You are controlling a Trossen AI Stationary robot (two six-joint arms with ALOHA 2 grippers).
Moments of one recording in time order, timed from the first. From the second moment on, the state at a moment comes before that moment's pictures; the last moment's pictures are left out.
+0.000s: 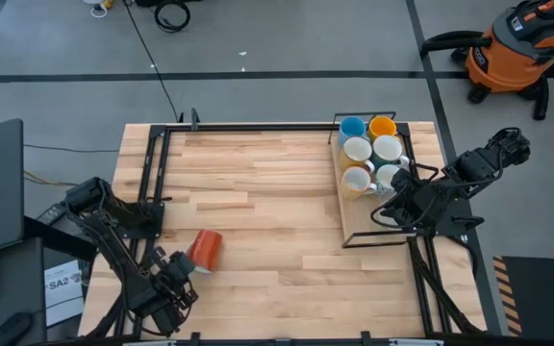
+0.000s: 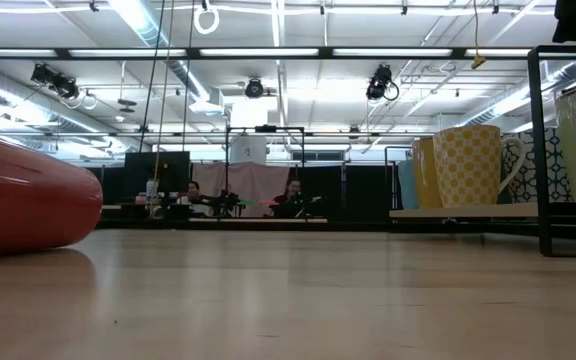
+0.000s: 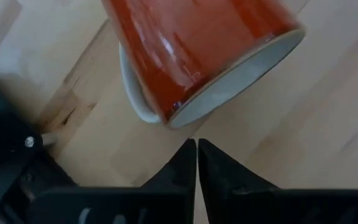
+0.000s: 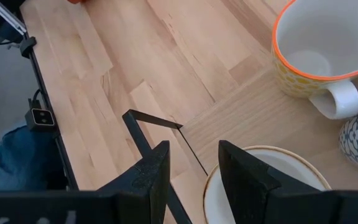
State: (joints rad) left arm -1.02 1.67 1.13 -1.22 -0.33 -1.72; right arm 0.55 0.77 1.04 -1.25 0.30 1.10
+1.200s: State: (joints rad) left arm -0.91 1.67 1.02 -1.17 -0.44 -1.72; right arm 0.55 0.77 1.04 -1.25 0.32 1.10
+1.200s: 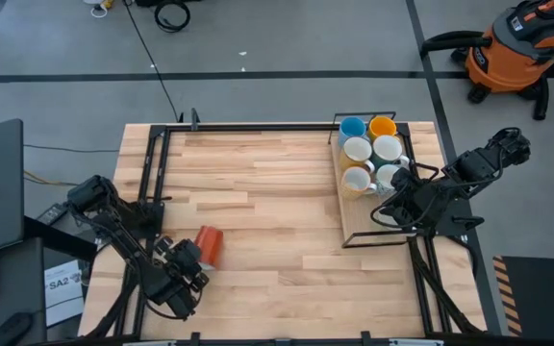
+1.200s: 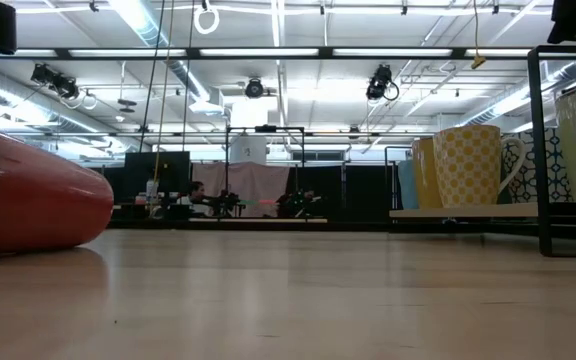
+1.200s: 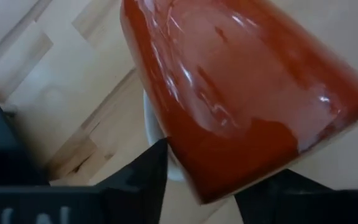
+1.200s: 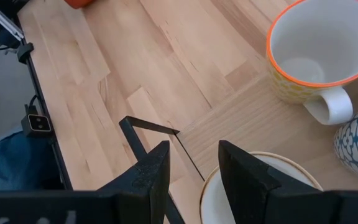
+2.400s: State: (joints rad) left arm -0.23 1.54 1.25 -1.19 0.33 -1.06; right arm 0.55 0.77 1.04 -1.25 0.32 1.10
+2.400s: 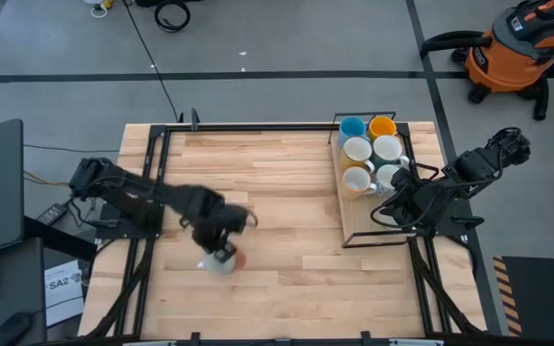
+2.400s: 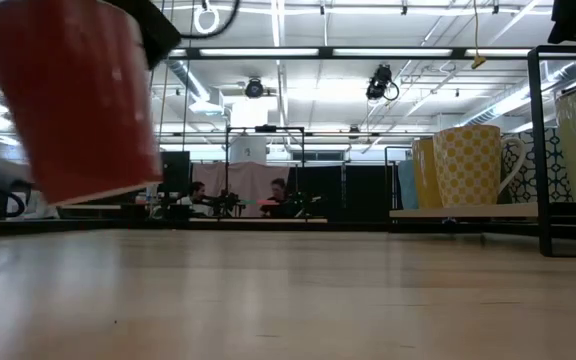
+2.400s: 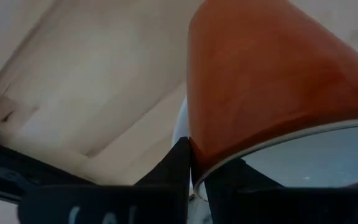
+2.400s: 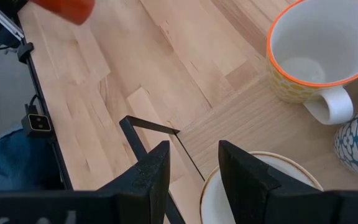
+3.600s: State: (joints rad) left arm 0.54 1.71 1.25 -1.00 0.55 -1.35; right arm 0.55 0.79 1.04 -0.98 0.35 0.85
